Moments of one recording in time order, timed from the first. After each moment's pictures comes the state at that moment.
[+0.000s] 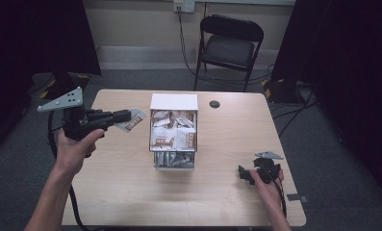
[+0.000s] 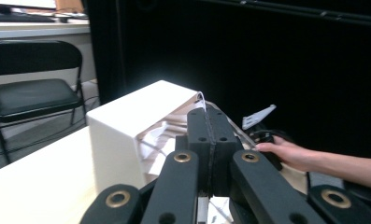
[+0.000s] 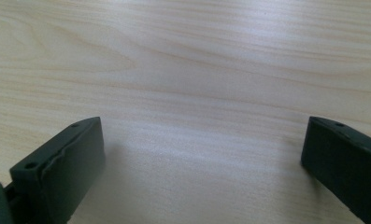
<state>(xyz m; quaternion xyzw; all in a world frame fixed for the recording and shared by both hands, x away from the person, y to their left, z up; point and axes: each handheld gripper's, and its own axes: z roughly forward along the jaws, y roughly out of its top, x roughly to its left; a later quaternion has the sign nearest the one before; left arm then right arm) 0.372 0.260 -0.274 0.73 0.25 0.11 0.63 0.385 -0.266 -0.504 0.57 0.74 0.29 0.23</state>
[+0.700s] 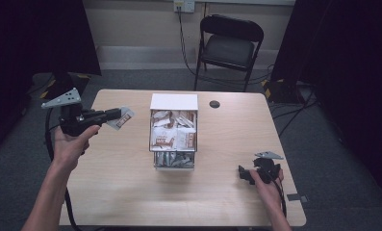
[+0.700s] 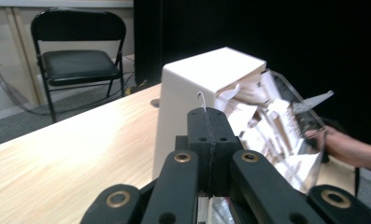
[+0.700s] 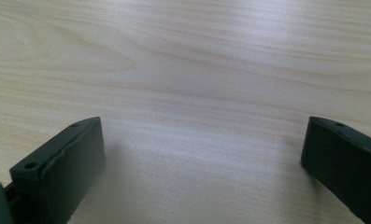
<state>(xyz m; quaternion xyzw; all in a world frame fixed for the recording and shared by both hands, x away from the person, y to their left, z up) 0.397 0.288 -0.304 0.74 0.32 0.13 0.58 0.385 -0.266 -0.504 0.57 0.74 0.29 0.23</state>
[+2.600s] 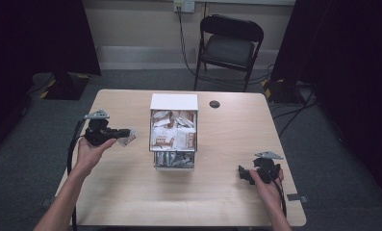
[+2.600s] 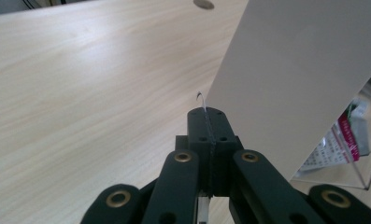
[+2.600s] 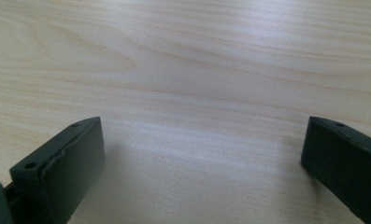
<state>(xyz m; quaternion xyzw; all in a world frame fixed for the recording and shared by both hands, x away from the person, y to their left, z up) 0.446 0.280 -0.422 0.79 0.40 0.08 0.46 0.385 -0.266 -0.504 0.57 0.74 0.29 0.23</state>
